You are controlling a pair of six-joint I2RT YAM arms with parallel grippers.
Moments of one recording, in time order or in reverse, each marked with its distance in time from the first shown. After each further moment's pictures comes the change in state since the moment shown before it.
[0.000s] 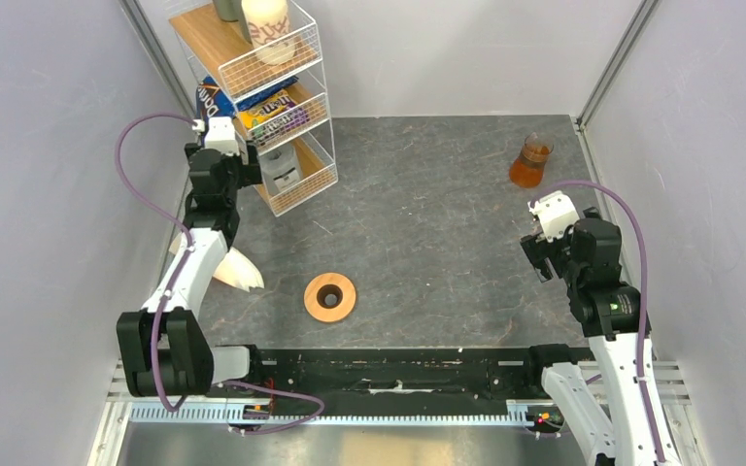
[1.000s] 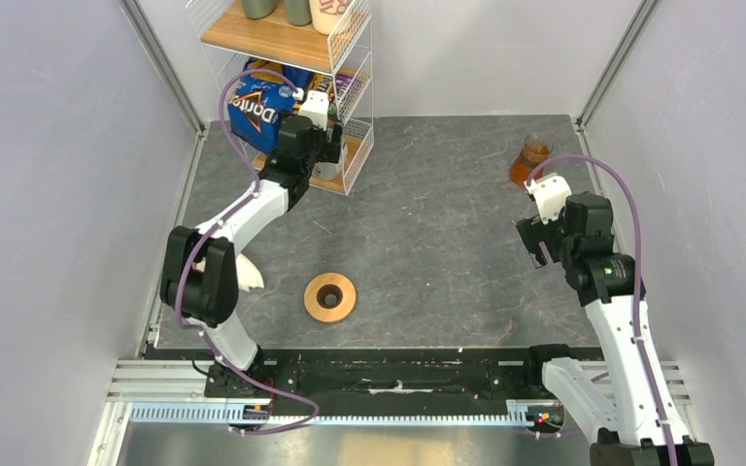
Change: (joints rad) left arm -0.389 0.451 0.378 0.018 -0.121 0.002; right arm 0.000 0.162 0.075 -0.004 0.002 0.042
